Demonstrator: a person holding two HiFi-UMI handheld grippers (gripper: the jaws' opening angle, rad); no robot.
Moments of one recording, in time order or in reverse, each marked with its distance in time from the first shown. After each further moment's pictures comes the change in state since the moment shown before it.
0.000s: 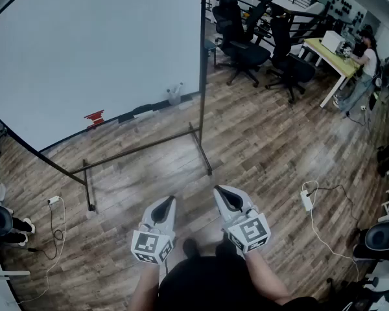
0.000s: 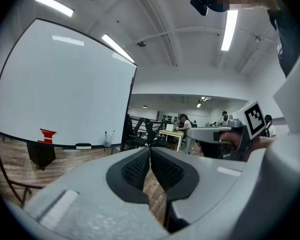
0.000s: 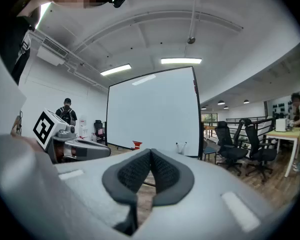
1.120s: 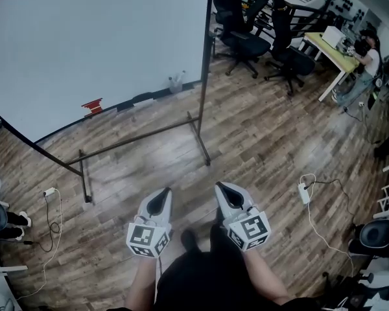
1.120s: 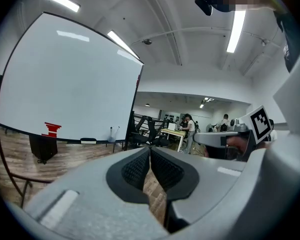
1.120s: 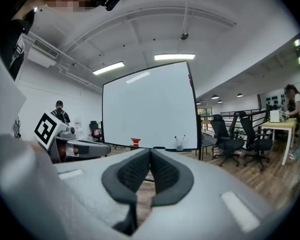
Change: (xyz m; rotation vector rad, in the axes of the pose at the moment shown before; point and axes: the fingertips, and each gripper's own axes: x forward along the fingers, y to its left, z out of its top) left arm -0.008 0.040 -0.010 -0.040 0.016 0.018; right arm 0.016 0.016 -0.021 0.072 0.031 -0.048
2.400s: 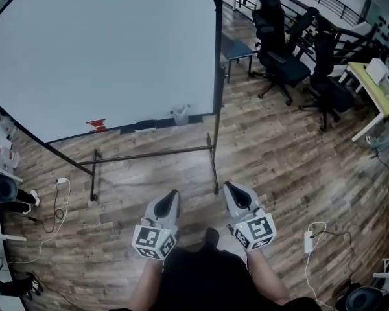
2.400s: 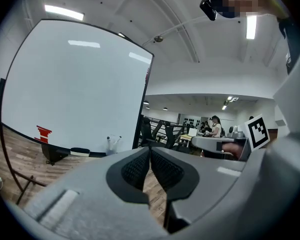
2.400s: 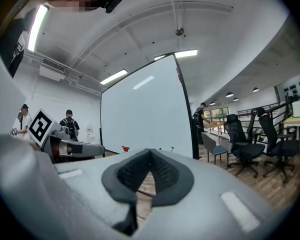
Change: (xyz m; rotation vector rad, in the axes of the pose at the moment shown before) left arm 0.226 -0.012 0.056 -0.037 -0.057 0.242; right arm 0.117 -0.239 0.043 0.011 -0.071 0.200
